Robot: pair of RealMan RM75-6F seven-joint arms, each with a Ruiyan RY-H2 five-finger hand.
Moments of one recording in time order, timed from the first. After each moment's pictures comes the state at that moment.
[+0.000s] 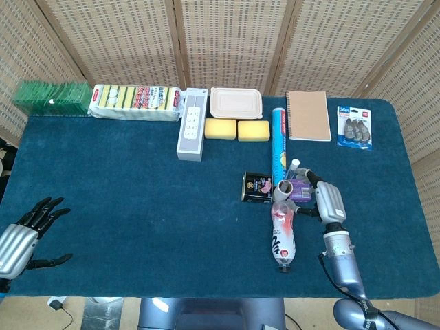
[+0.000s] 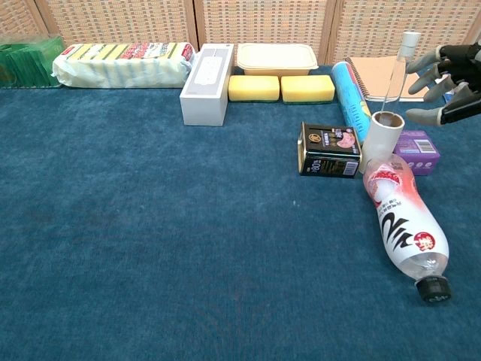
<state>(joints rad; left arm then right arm) -0.15 -1.08 0.09 -1.49 1.75 1.54 -0.25 0.42 -1.49 0.30 -1.63 -1.11 1.20 -0.03</state>
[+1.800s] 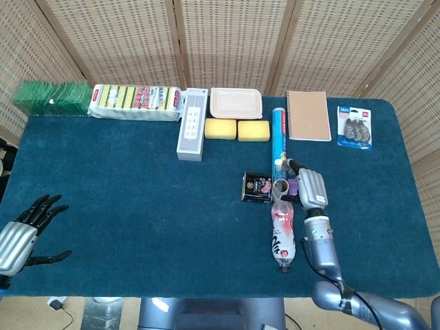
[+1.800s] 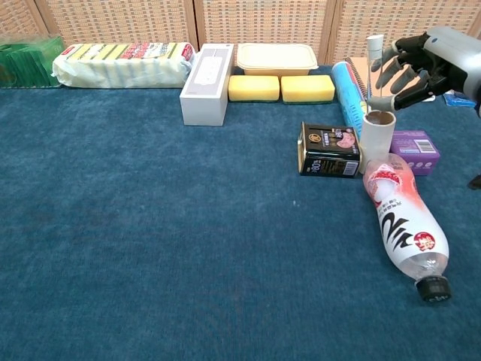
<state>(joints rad) -0.16 -1.08 0.08 -1.49 1.72 1.51 -0.25 0.55 -1.60 0.36 -1.55 -0.99 1.20 -0.20</state>
